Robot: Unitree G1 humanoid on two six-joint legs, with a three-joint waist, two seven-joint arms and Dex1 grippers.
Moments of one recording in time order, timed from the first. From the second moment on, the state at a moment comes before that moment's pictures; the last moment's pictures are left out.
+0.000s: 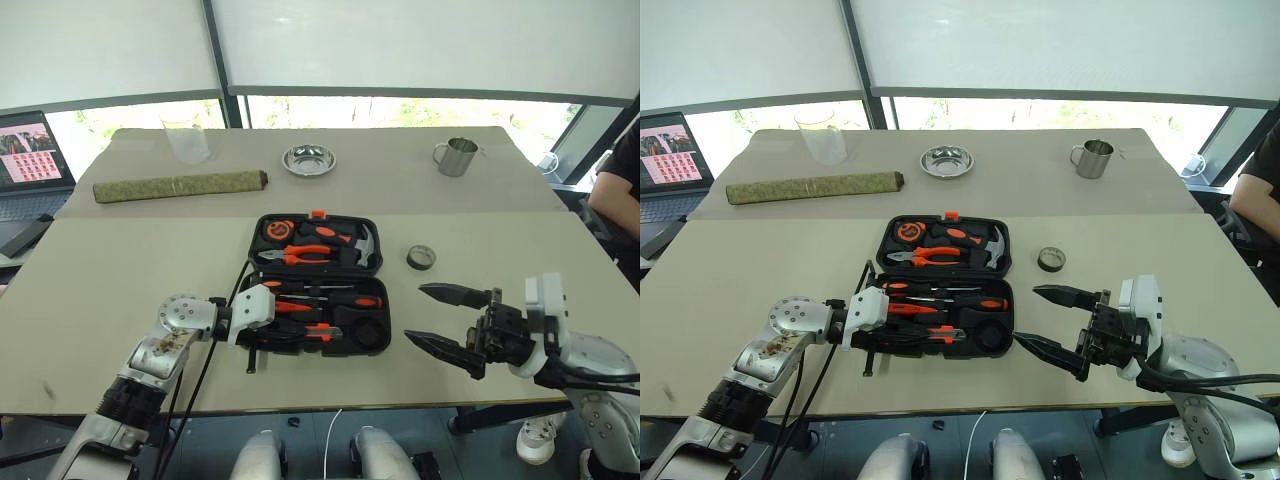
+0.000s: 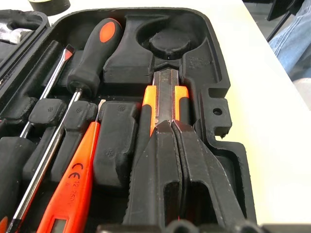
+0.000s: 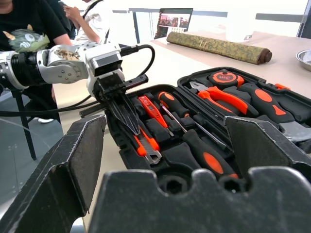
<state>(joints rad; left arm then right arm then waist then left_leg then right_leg) -0.30 0.58 -0.20 0.08 -0.28 0.09 -1.25 0.10 -0.69 -0.24 -0.47 0.76 0.36 1.02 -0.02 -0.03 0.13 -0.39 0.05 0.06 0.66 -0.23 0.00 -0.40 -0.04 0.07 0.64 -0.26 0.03</state>
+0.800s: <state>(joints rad) -0.12 0.73 0.33 -0.05 -0.70 0.26 -1.29 -0.29 -0.84 -0.18 0.00 0.39 0.31 0.94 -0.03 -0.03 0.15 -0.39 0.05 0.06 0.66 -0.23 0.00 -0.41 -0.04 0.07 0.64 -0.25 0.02</state>
